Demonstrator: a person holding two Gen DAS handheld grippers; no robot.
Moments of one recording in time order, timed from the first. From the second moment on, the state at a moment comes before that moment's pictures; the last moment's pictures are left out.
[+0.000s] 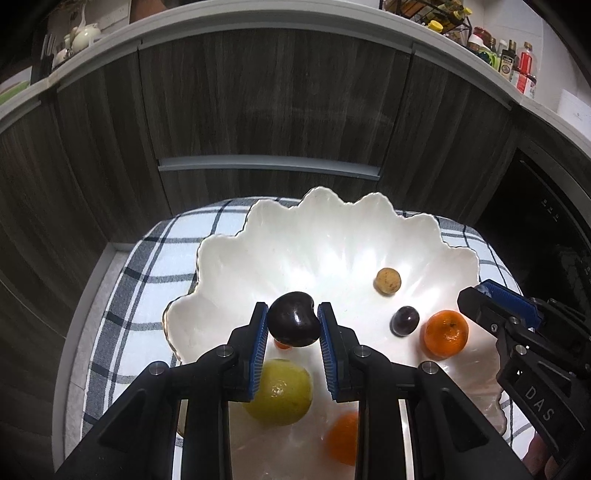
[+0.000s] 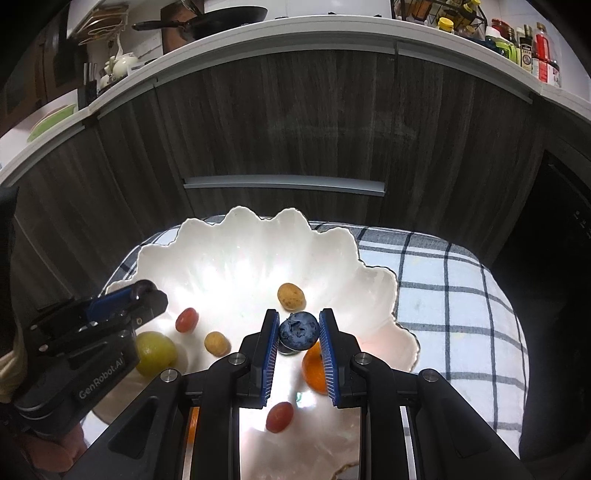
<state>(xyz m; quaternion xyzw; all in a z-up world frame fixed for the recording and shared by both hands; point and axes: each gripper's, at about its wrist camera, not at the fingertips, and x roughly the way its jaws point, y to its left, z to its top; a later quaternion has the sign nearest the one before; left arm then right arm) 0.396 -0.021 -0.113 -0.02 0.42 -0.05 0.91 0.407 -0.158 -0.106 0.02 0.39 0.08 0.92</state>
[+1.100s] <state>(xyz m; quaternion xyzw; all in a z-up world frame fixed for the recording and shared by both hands) 0.364 -0.005 -0.080 -0.03 0.37 -0.01 0.93 0.387 -0.167 -0.087 0.02 0.37 0.02 0.93</state>
